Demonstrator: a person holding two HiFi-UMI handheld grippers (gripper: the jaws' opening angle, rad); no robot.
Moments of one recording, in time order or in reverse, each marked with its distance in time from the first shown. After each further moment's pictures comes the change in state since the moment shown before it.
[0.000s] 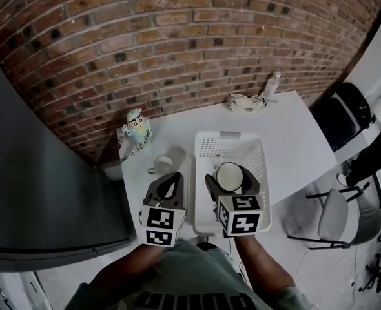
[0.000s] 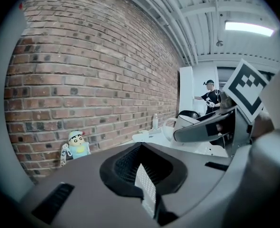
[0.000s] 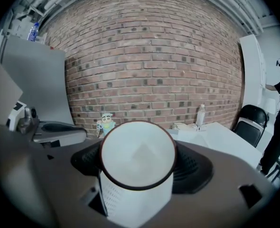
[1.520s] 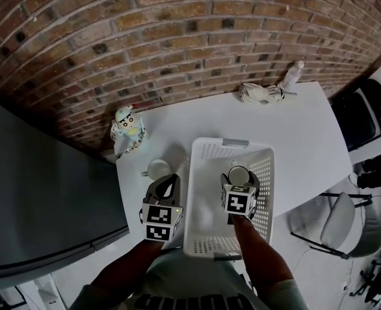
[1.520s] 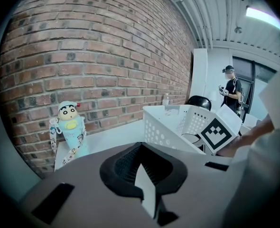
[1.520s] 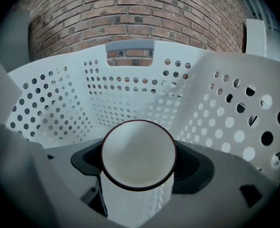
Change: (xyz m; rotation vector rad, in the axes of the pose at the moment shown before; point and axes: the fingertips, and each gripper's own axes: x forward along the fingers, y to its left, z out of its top) left arm 0.096 0.026 -0.071 -0.068 0.207 0.067; right arm 0.158 -0.121 -0.152 0.016 0.345 -0.161
